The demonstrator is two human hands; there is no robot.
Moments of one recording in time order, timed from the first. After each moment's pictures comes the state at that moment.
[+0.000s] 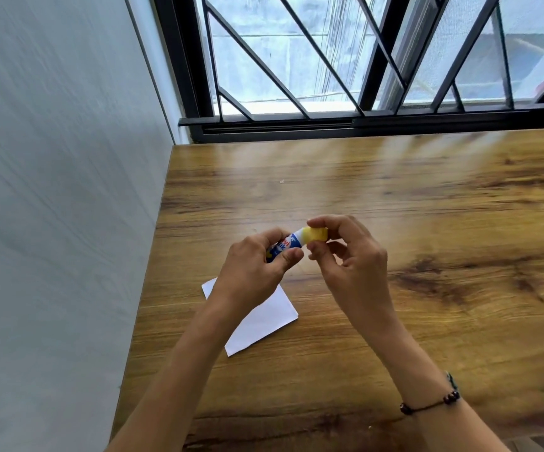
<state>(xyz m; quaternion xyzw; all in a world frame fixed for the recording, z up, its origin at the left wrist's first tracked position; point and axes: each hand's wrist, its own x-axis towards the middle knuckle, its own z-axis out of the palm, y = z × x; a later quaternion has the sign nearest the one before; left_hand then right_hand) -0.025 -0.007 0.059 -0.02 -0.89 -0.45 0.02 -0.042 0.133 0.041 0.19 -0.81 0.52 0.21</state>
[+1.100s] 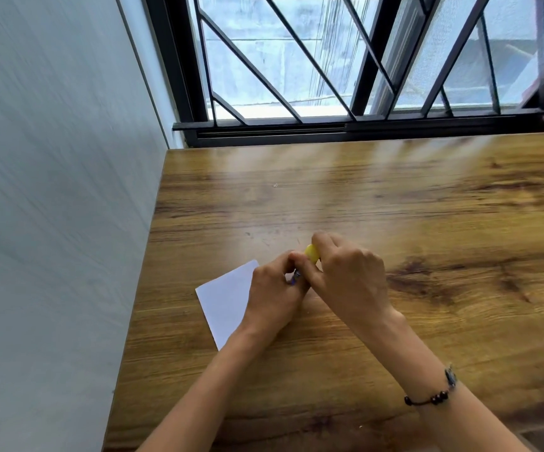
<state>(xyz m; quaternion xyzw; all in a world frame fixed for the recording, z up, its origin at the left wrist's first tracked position) -0.019 0.032 0.021 0.02 -0.84 -0.54 0.08 -0.045 0.141 0.039 0.20 -0.94 0.14 0.25</state>
